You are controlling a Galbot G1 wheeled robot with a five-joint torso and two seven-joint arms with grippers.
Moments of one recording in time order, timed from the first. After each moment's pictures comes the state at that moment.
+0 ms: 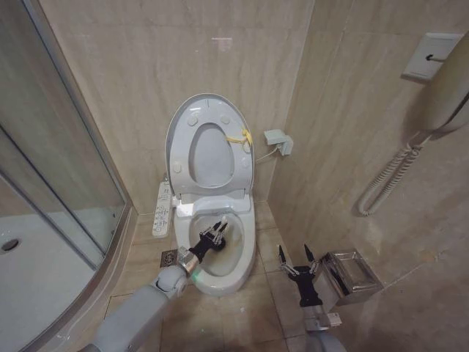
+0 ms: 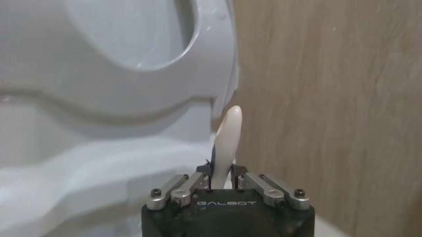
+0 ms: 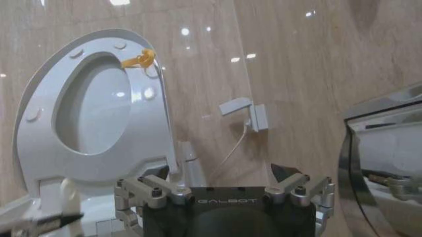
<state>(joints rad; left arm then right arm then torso) 0.65 -1.15 0.34 -1.09 -0.63 -0.47 0.19 -1.35 1.41 0.51 1.45 0.40 0.71 -0.21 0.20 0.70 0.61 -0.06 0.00</state>
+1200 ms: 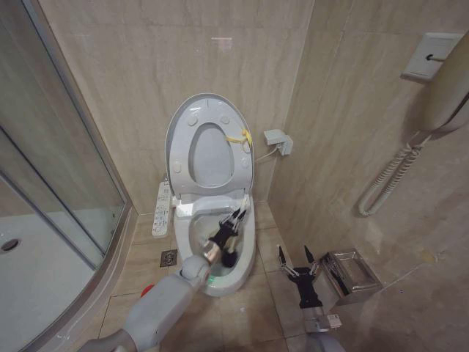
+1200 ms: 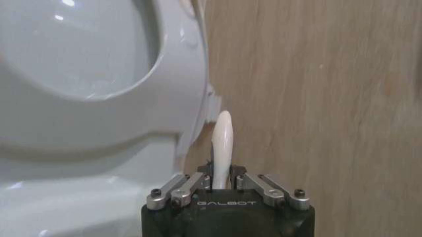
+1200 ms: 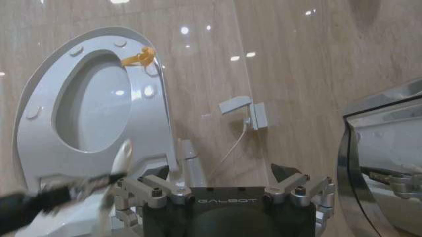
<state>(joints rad) 0.60 -1.29 0.35 -1.05 -0.63 -0.52 0.19 -1.35 1.41 0.51 1.45 0.40 0.71 -0.21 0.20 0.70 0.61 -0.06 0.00</state>
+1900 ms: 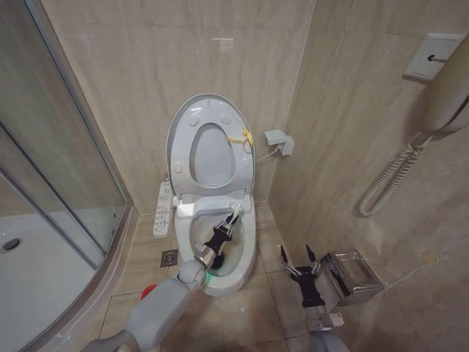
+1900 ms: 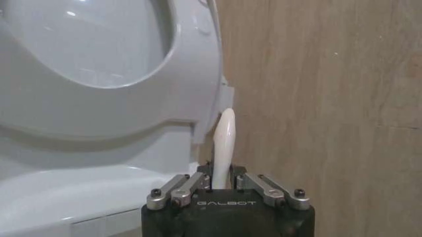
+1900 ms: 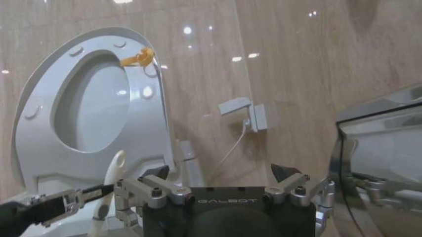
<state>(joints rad) 0.59 -1.31 0.35 -1.04 -0.59 -0.49 0.13 -1.35 1.38 0.51 1.45 0.42 0.71 -0.21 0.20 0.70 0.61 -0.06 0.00</state>
